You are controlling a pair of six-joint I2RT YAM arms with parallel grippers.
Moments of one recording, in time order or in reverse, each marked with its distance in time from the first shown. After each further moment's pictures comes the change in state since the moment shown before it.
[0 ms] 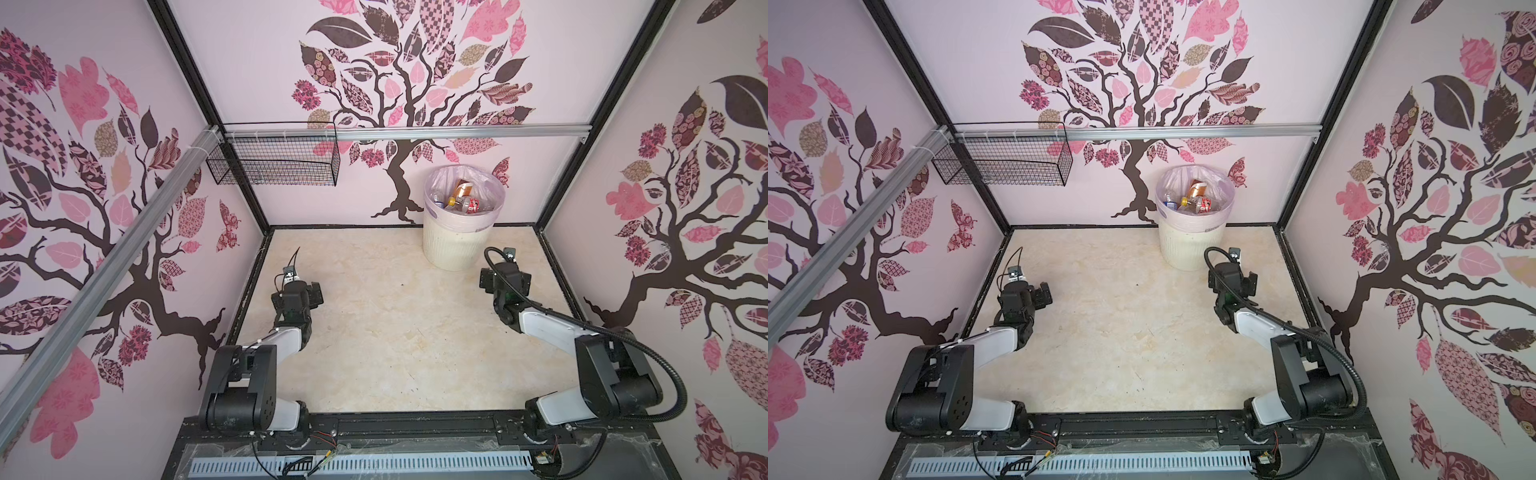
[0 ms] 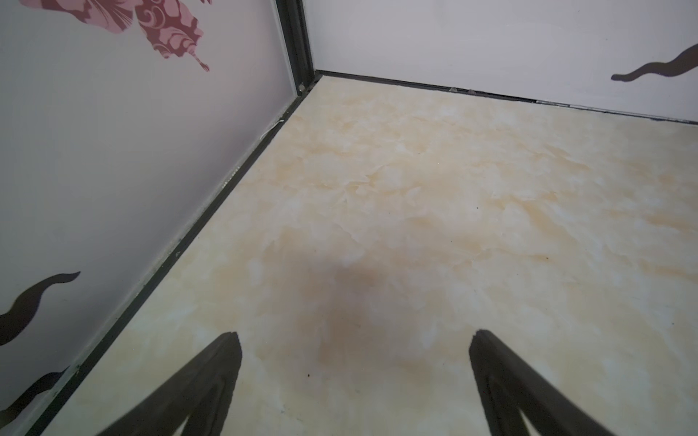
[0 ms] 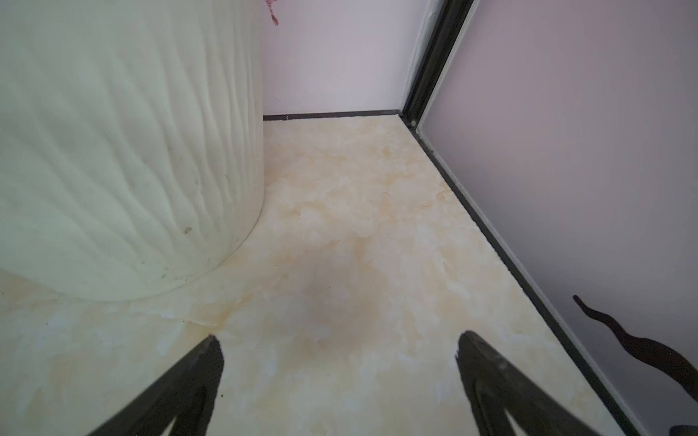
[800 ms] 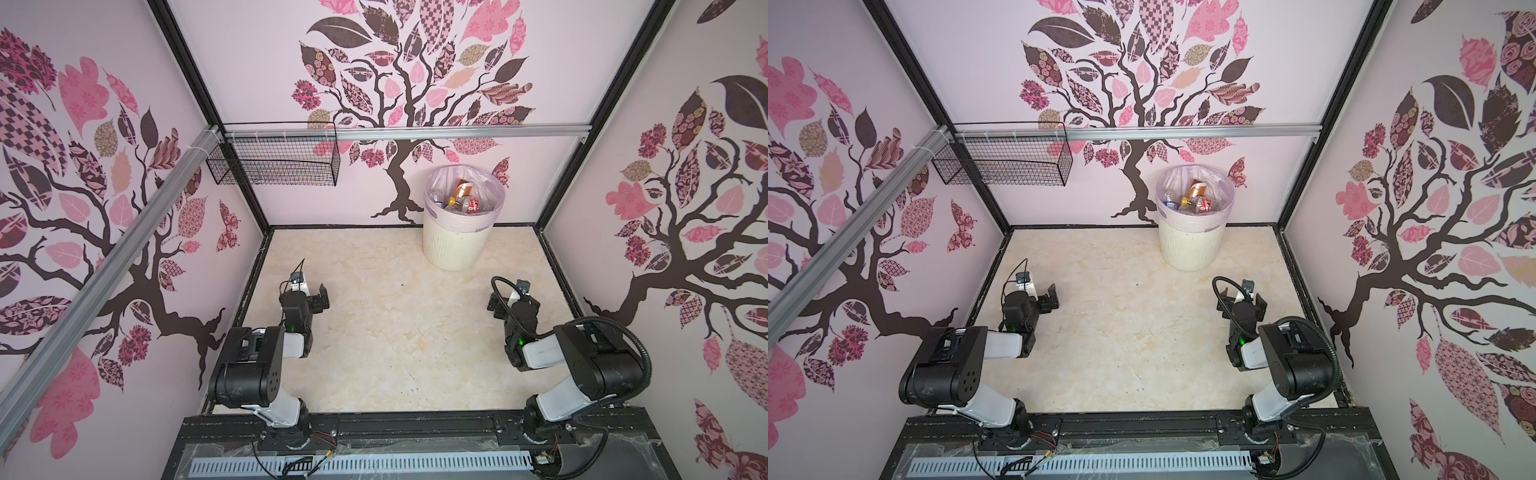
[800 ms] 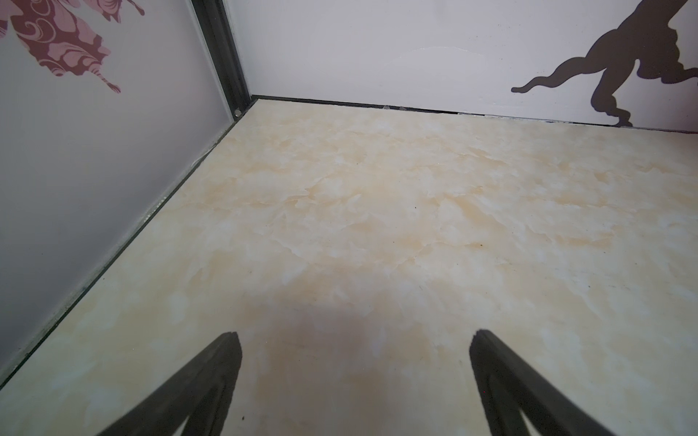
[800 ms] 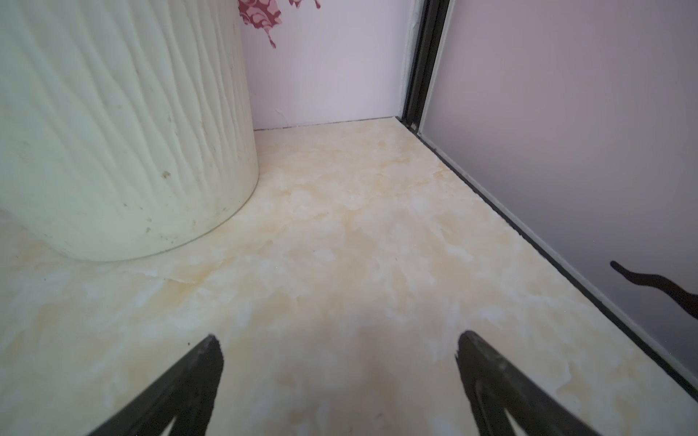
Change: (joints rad) left arm 0.020 0.118 -0.110 0.369 0.185 0.052; right arm -0.101 0.095 -0.389 0.750 -0.138 -0.025
